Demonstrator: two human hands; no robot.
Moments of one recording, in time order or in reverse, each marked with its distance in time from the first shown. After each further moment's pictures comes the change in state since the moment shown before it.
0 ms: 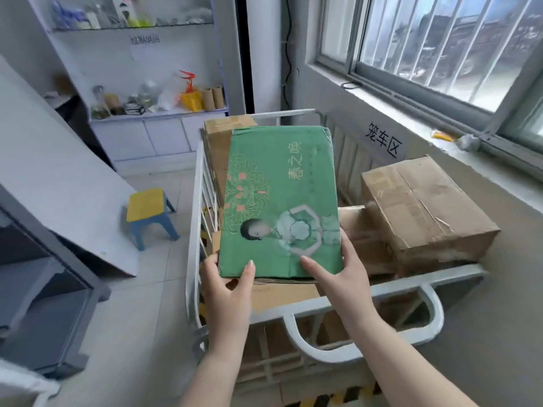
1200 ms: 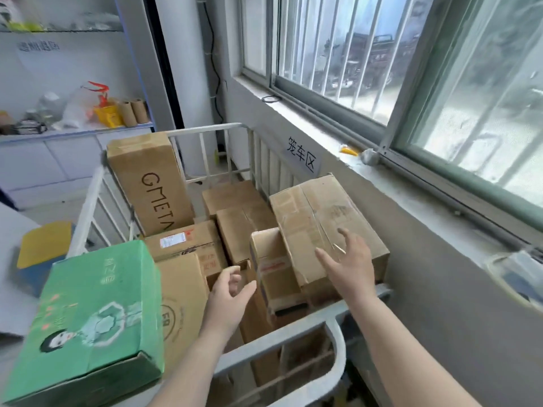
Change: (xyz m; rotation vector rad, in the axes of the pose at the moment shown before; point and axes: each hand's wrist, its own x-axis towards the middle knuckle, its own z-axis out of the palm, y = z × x) left_hand 0.017 -0.010 0.224 0.234 -0.537 -0.074; right_hand 0.143 0.072 -0.196 -0.542 0.268 0.076
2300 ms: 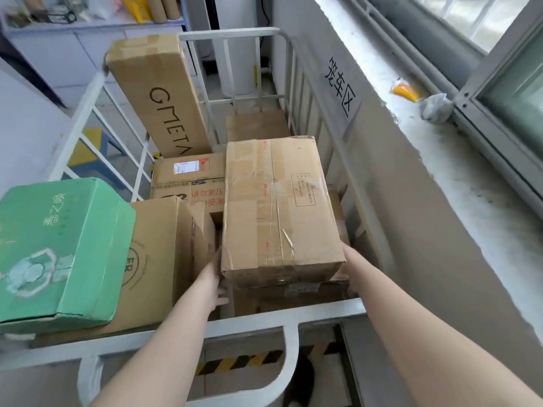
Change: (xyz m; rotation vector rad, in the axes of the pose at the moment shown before) left_hand 0.088 -0.044 0.117 -0.470 0.157 -0.897; right_hand 0.155 0.157 0.078 0.245 -0.717 0.858
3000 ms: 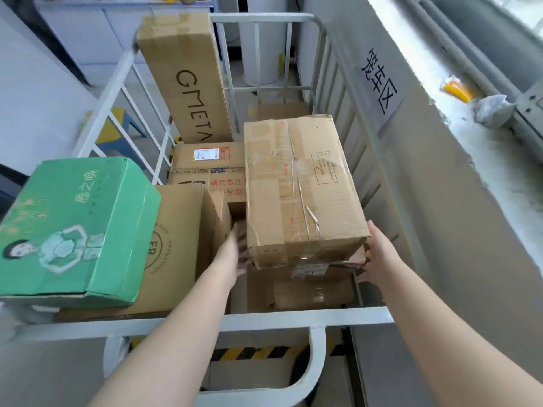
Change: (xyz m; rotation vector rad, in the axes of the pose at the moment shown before) left_hand 0.017 0.026 -0.009 -0.129 -0.068 0.087; right_hand -0.022 -0.026 0.019 0.281 0.018 0.001
